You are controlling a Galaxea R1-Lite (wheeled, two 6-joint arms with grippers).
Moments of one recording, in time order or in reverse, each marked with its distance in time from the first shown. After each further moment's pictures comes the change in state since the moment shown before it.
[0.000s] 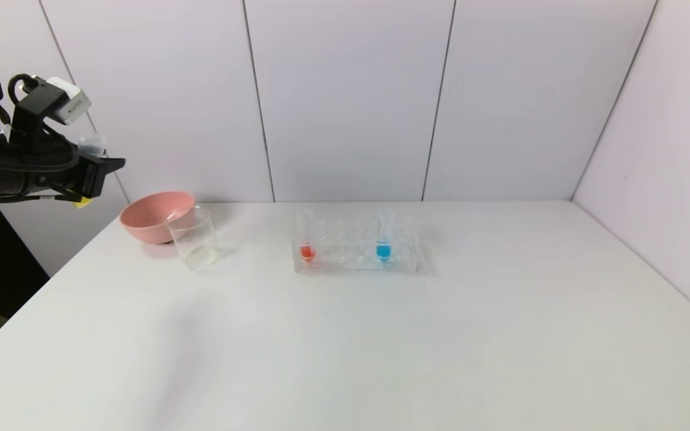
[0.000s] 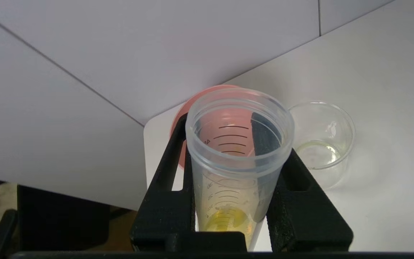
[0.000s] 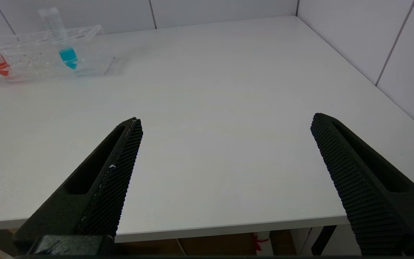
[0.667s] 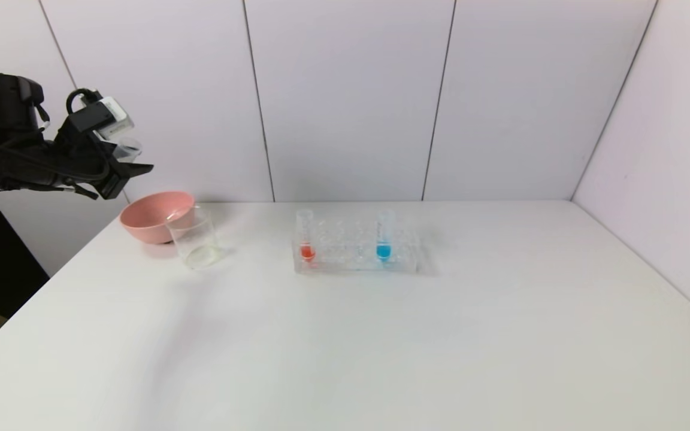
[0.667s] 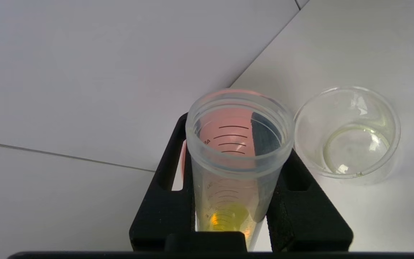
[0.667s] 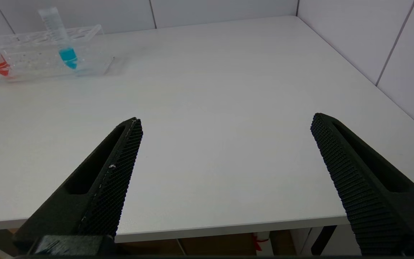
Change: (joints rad) left arm 0.012 0.200 -0.250 0.162 -0.170 0.386; right arm 0.000 0.000 0.000 0.000 0.000 0.000
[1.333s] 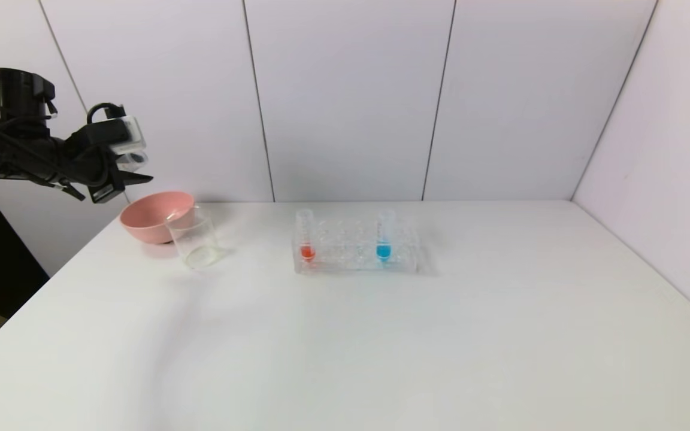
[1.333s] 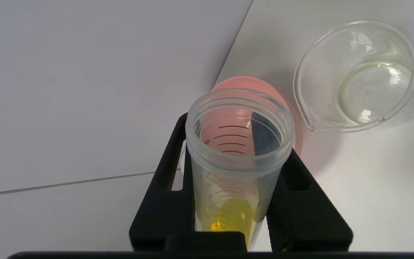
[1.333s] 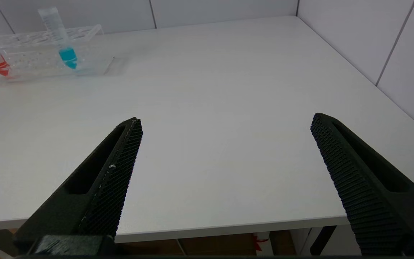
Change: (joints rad) left arm 0.008 0.075 -0.216 0.296 -0.001 0.339; right arm 0.000 0.000 0.000 0.000 0.000 0.000
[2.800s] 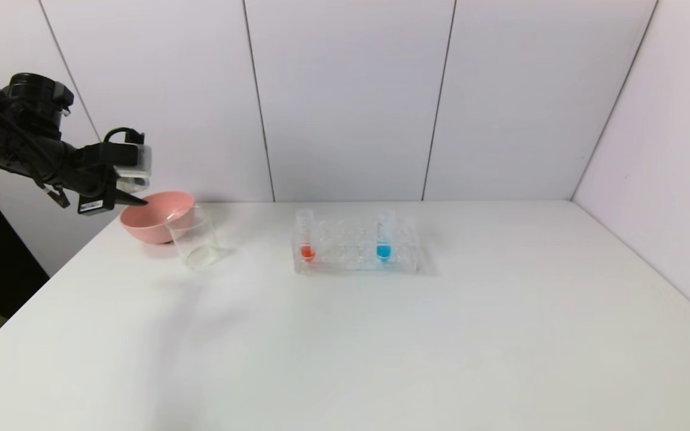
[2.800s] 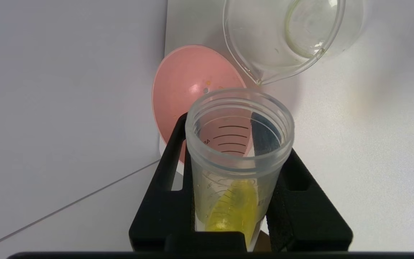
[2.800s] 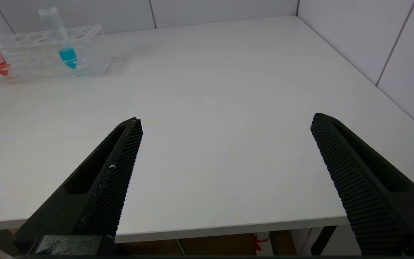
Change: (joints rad) left arm -0.009 0.116 -0.297 0.473 0.079 0.319; right arm 0.000 0.000 0.000 0.000 0.000 0.000
